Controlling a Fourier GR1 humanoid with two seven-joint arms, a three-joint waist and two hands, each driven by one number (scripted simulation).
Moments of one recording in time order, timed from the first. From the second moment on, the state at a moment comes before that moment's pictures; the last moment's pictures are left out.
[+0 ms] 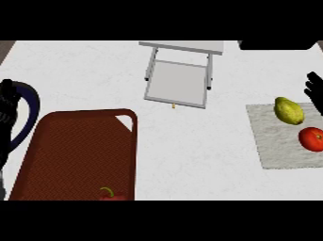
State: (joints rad) left arm -0.04 0.43 0.03 -1.62 0.08 0.23 0.01; right arm -0.17 -0.56 -0.03 -1.44 -0.17 0.05 0.11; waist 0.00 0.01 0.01
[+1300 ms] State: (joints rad) left arm -0.17 0.23 -0.20 -1.45 0.03 0.14 0.01; right arm -0.18 -0.69 -0.44 -0.78 -0.27 0.20 -0.46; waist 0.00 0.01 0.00
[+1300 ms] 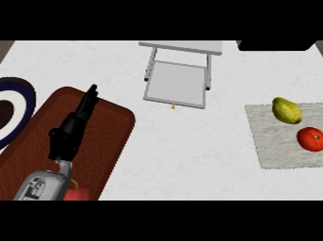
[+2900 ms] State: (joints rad) left arm -0.19 0.18 -0.14 -1.44 -0.03 0.09 0.03; right arm -0.03 -0.87 -0.21 -1.63 0.04 0.41 0.37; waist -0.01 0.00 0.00
